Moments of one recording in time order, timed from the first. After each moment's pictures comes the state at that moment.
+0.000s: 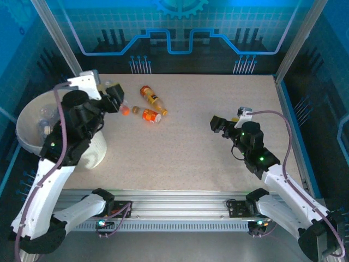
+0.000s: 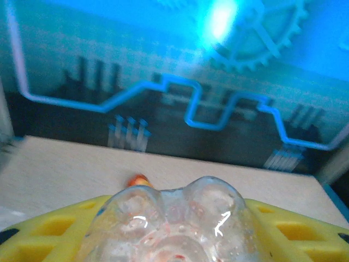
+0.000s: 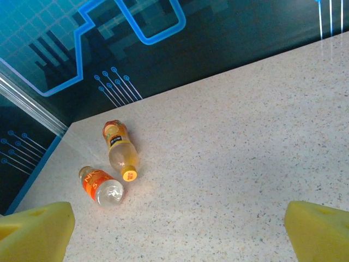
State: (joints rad) left arm -0.38 0.95 1.44 -0.64 -0.36 -0.31; right arm 0.42 0.84 0.60 -0.03 0.11 0.55
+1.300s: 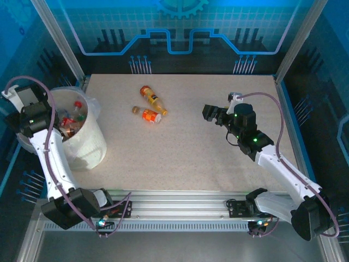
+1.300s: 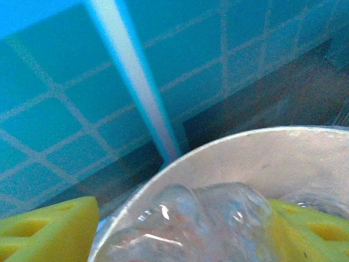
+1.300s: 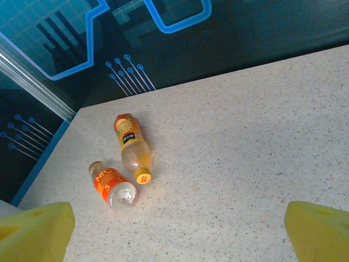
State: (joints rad) left arm 0.57 1.19 1.39 -0.76 -0.57 -0.14; right arm 0.41 1.08 0.83 -0.09 0.02 0.50
